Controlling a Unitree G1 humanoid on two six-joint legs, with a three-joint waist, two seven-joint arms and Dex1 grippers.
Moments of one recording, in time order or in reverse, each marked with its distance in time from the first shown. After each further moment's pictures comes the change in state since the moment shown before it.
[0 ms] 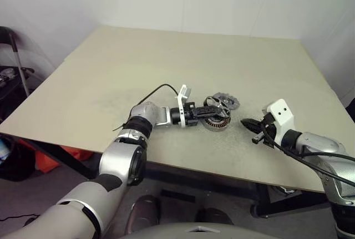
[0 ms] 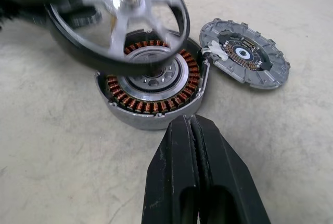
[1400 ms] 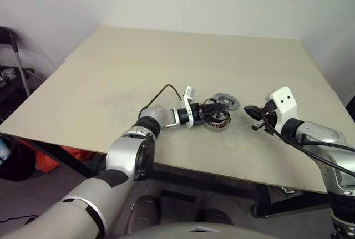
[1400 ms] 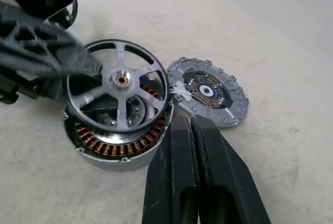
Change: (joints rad) left arm -0.083 -0.054 0.117 0.196 0.084 -0.225 0.132; right arm -0.106 0.001 0.013 0.016 0.003 0.024 -0.090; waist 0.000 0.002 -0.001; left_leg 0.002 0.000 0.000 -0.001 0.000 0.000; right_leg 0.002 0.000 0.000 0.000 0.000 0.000
